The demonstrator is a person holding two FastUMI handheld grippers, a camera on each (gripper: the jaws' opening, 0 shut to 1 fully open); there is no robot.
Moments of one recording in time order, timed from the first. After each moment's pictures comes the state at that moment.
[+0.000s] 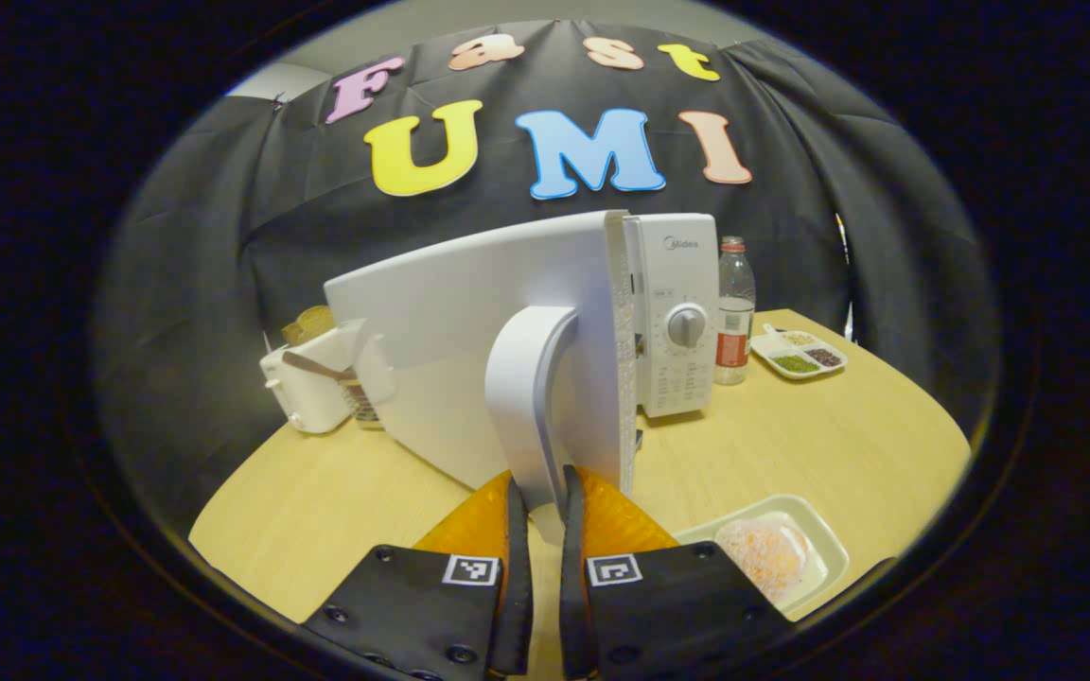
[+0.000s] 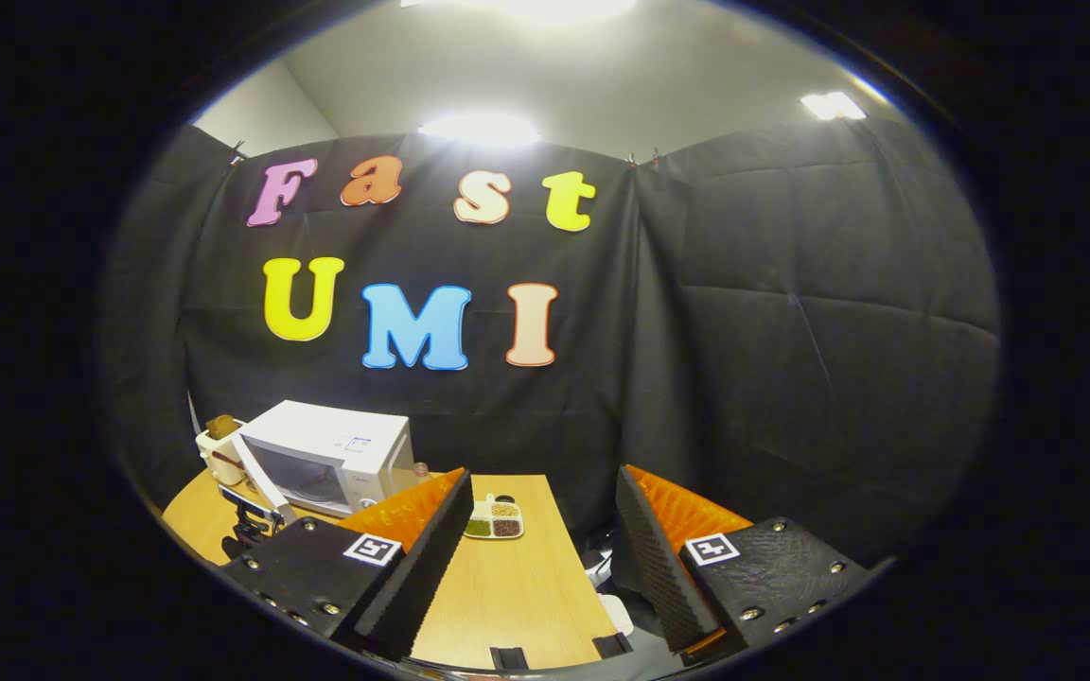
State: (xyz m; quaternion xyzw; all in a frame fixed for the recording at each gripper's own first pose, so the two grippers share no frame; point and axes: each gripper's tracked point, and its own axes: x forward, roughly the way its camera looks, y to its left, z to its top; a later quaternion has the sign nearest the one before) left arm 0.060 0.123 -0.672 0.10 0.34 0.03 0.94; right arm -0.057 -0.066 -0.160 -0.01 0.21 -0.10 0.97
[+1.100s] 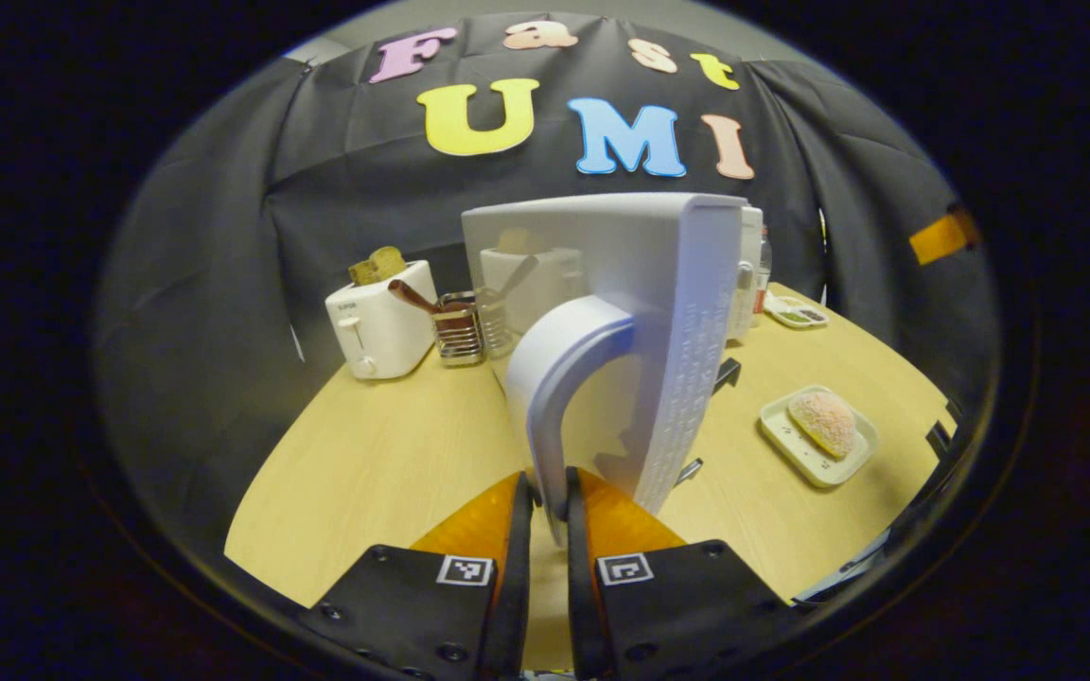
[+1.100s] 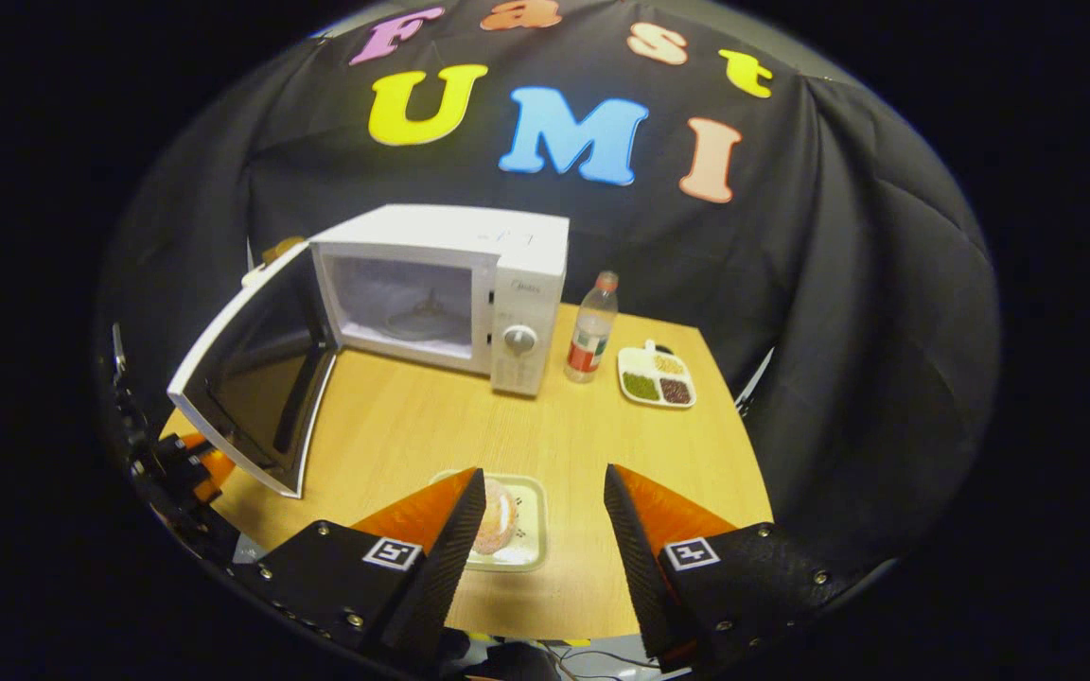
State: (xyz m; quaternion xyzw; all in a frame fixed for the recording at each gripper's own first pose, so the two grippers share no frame) left arm -0.033 0.316 -0.661 0.05 0.39 -0.04 0.92; right arm -0.037 0.181 -0.445 -0.03 0.48 0.03 0.88
